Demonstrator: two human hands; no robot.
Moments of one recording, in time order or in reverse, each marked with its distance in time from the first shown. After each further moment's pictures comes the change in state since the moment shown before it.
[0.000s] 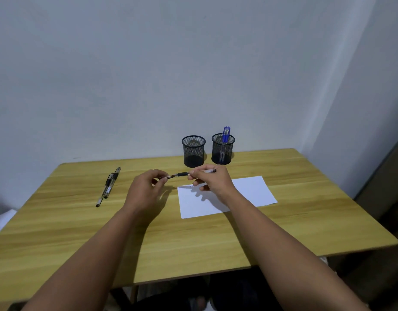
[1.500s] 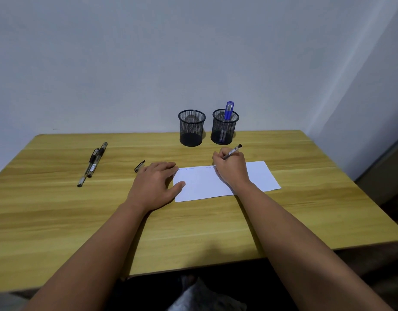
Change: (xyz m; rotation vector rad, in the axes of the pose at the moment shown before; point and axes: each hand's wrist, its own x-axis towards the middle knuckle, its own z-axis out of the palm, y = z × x) left_hand -0.008 -0.034 0.055 0.465 -0.137 0.303; right_hand 0.046 0.062 -0.043 -0.367 0.336 -0.101
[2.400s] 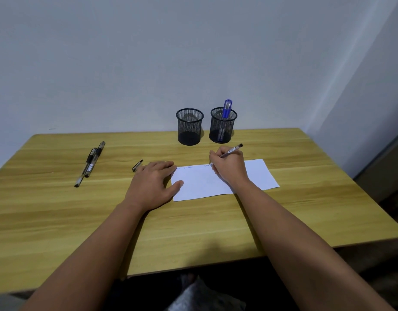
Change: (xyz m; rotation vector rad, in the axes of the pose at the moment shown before) left_hand -0.001 0.002 -0.001 0.005 -0.006 -0.002; right_hand 0.000 0.003 -0.001 0.149 -0.040 0.093
